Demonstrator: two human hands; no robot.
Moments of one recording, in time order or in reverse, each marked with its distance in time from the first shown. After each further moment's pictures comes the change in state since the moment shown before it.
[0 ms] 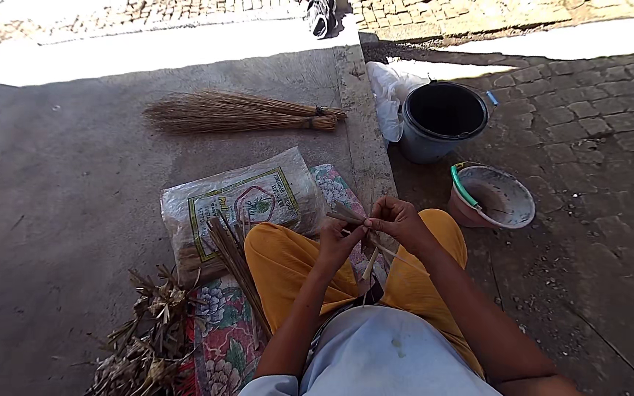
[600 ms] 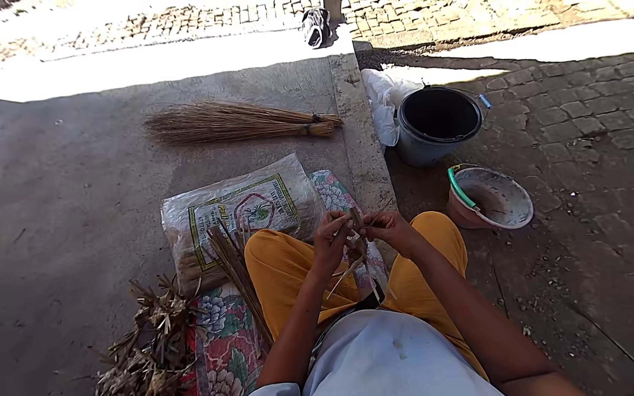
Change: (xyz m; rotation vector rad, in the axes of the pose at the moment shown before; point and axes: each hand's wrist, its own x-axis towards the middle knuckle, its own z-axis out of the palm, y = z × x) left_hand 0.005 -0.014 -0.010 -0.008 0.028 0.175; right_hand 0.005 0.014 0.002 0.114 -0.134 0.123
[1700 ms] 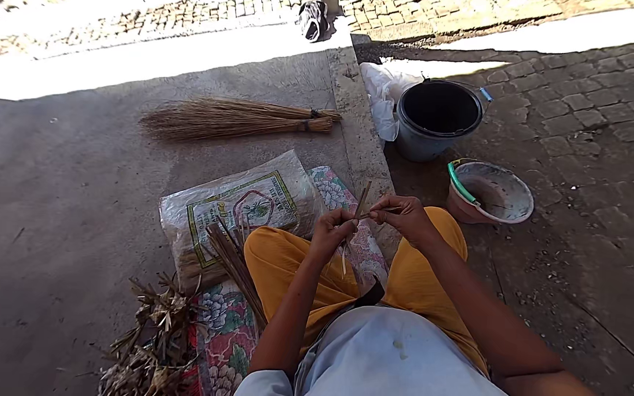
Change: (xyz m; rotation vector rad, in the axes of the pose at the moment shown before) left_hand 0.019 0.010 -0.011 -0.029 -0.198 -0.264; right_hand -0.007 -0.015 -0.009 -0.127 0.250 -0.110
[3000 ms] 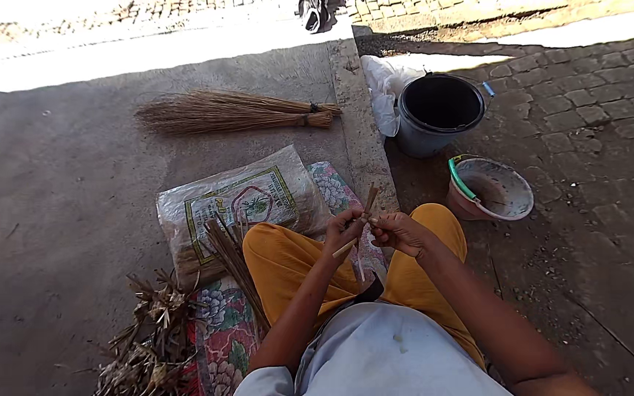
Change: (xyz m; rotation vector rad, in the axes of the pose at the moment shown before) left_hand 0.000 -0.023 0.027 -0.066 0.072 0.042; right_hand -0.006 0.014 0.004 0.450 -0.132 0.642
